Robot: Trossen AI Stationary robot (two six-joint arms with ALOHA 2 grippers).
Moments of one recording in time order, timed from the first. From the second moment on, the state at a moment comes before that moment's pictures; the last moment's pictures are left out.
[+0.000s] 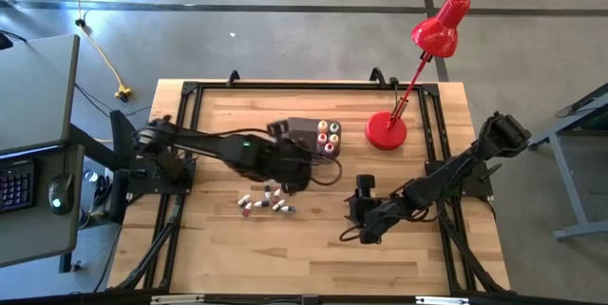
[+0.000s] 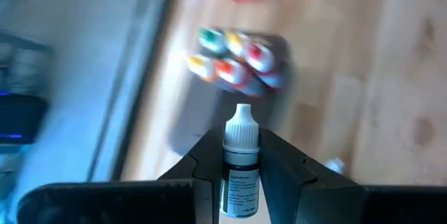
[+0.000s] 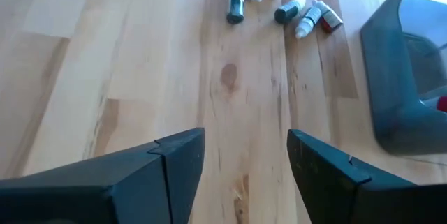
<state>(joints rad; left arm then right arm) -0.24 1.79 1.88 -1.21 -0.68 -0.24 0.55 1.49 0.87 -0.30 0.47 0.31</state>
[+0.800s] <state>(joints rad) 0.09 1.62 1.00 0.11 -0.59 -0.39 0.55 1.48 0.87 -0.26 0.52 0.28</state>
